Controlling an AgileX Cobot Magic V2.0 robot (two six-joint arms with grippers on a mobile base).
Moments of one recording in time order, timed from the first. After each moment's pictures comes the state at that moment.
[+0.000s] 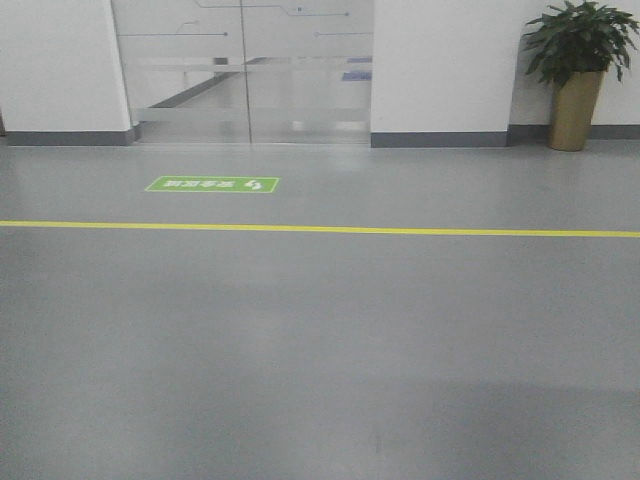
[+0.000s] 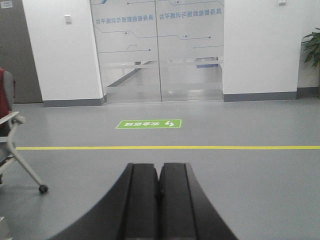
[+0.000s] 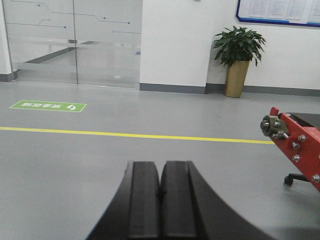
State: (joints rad) left arm 0.11 0.00 0.00 0.04 0.00 0.07; right arm -0.06 0.00 0.00 0.11 0.06 -0.11
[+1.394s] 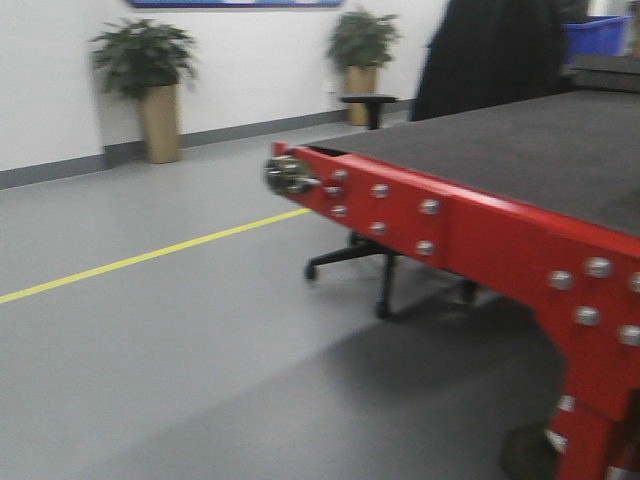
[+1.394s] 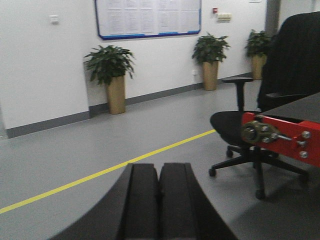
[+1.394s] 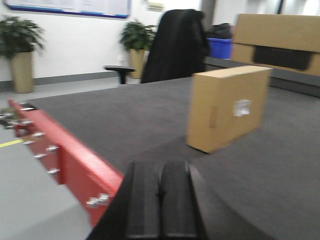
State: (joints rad) left arm 0.11 0.00 0.00 0.04 0.00 0.07; right arm -0.06 0.00 0.00 0.11 0.06 -0.11
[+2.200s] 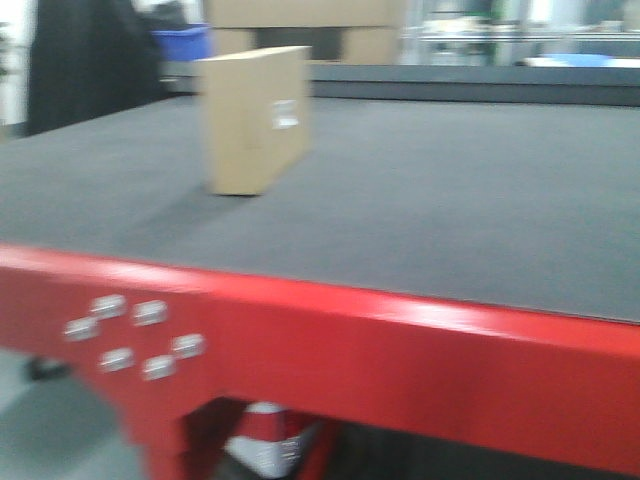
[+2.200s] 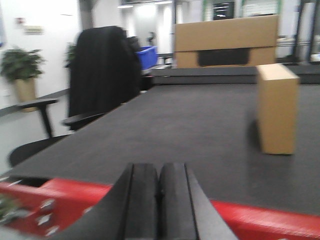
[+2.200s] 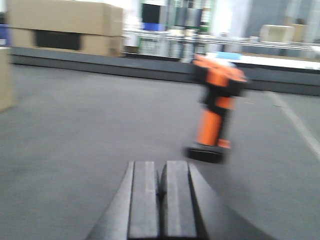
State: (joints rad) left arm 0.11 0.00 0.00 0.04 0.00 0.07; right arm -0.06 0.00 0.00 0.11 0.06 -0.11
